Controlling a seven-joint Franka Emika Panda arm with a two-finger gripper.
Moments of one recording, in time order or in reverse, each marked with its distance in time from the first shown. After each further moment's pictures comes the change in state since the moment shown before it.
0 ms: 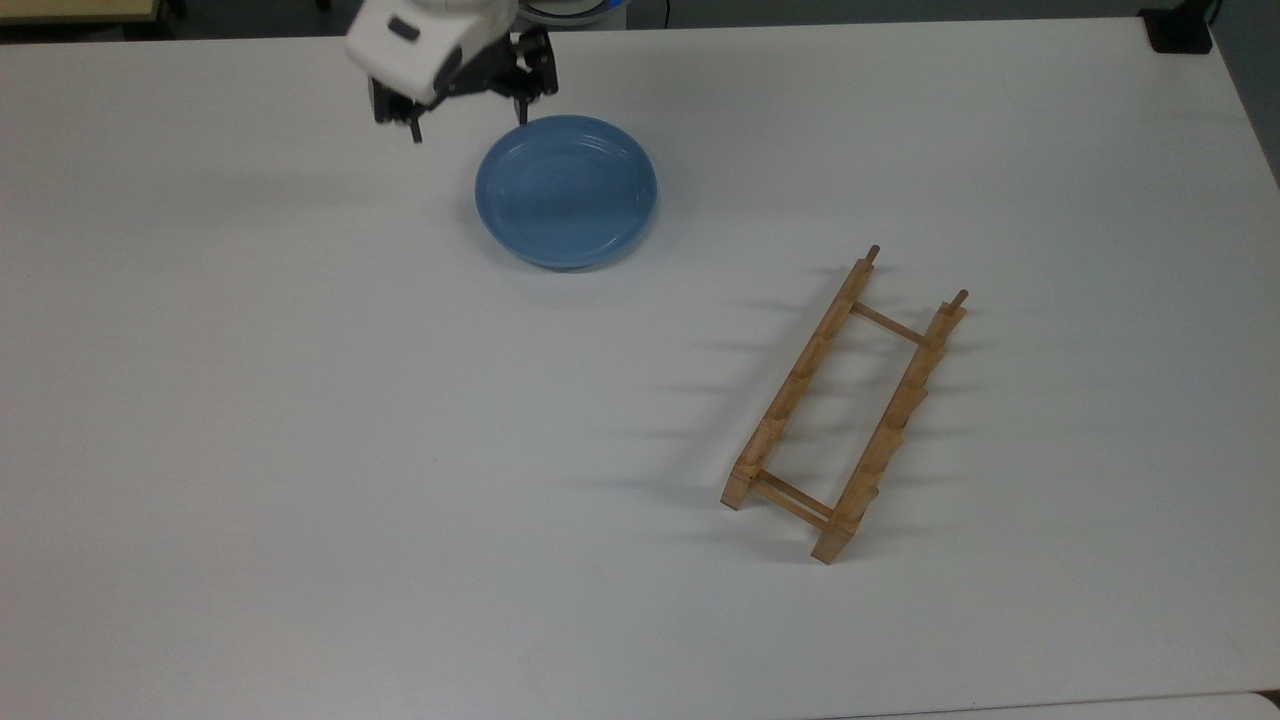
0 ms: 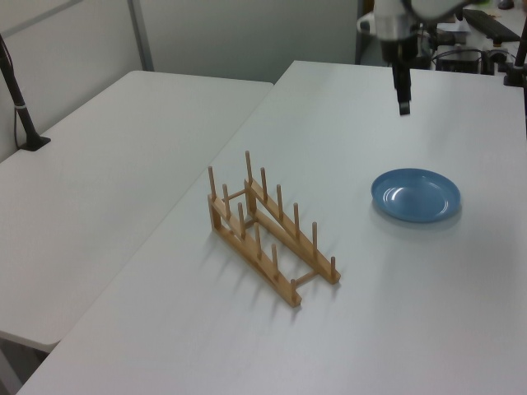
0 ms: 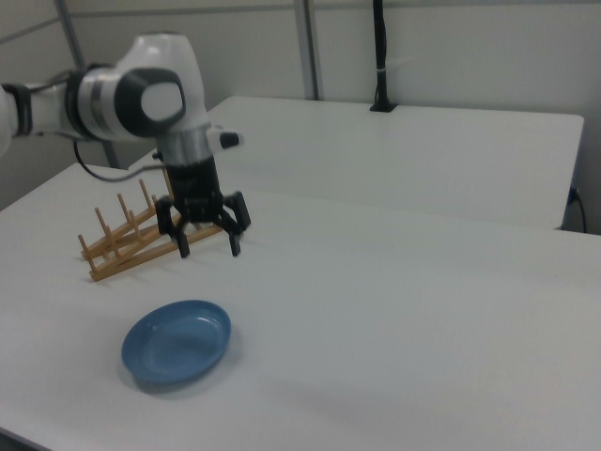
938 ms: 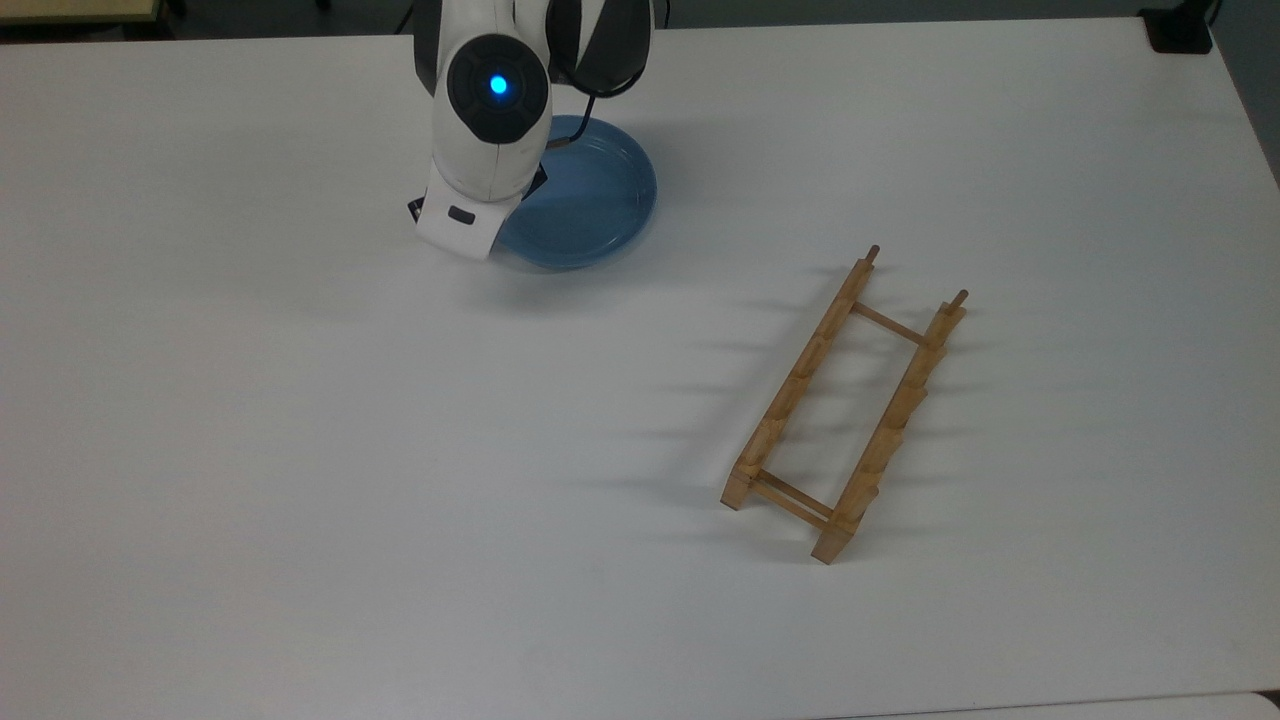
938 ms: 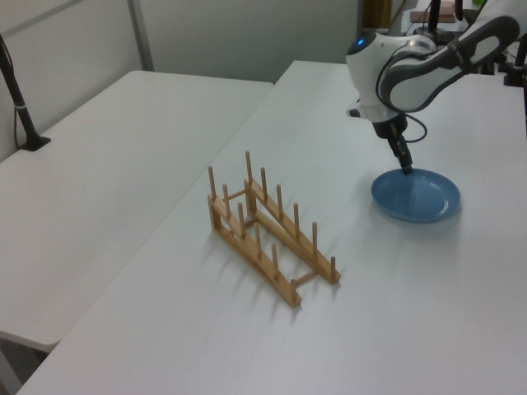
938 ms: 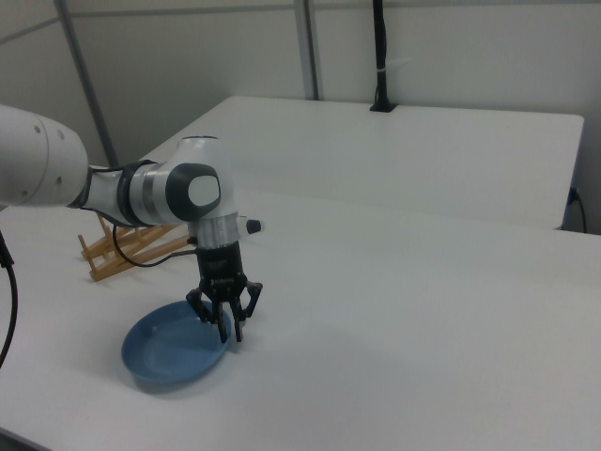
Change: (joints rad) arm 0.000 0.233 0.002 -0.107 -0.099 0.155 -0.110
